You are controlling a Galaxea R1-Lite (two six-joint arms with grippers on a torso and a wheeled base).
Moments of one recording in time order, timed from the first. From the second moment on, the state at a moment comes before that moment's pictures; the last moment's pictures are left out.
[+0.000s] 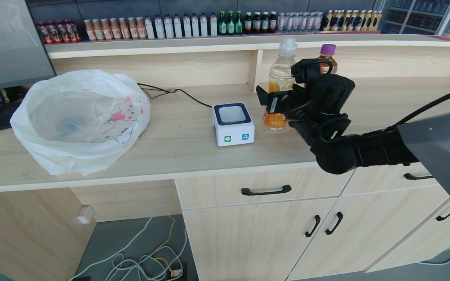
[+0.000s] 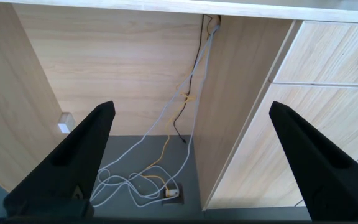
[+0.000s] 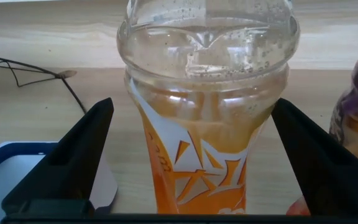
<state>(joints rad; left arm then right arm) 0.00 0.00 0.00 0.00 0.00 -0.01 0.44 2.20 -1.55 -0.93 -0.20 -0.06</state>
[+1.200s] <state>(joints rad) 0.00 0.00 0.00 0.00 0.00 -0.01 0.44 2.27 -1.68 -0.88 -0.20 -0.04</state>
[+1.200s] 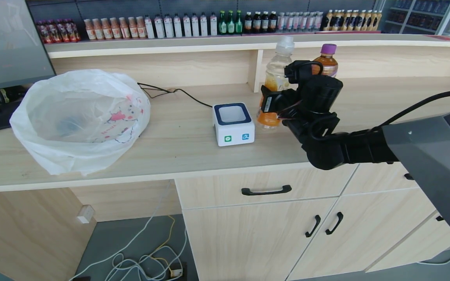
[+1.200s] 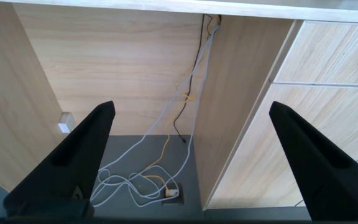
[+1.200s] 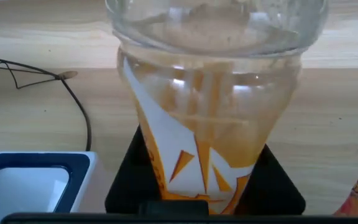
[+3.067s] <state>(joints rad) 0.00 0.00 0.00 0.00 0.00 -0.01 0.48 1.91 -1.37 -0.86 -0.17 -0.03</state>
